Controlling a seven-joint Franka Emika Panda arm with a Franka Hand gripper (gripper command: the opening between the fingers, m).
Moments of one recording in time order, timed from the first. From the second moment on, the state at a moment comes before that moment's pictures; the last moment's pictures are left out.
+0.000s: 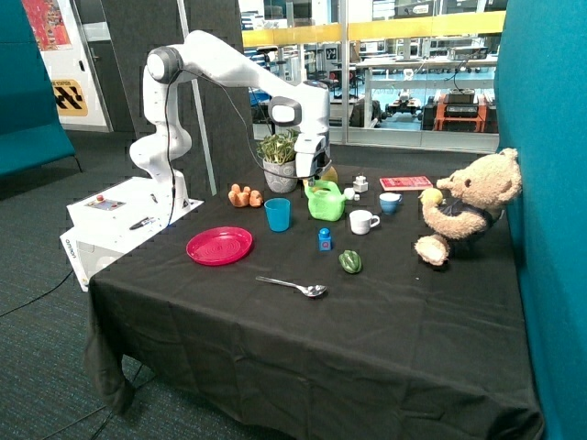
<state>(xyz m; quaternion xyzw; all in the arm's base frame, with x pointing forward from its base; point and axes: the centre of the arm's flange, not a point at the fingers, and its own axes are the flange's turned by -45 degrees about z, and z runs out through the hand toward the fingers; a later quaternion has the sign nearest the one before) 0.614 0.010 0.383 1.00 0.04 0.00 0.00</state>
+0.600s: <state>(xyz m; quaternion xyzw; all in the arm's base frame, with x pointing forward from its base) 0.613 0.008 0.378 1.00 0.03 0.00 0.00</state>
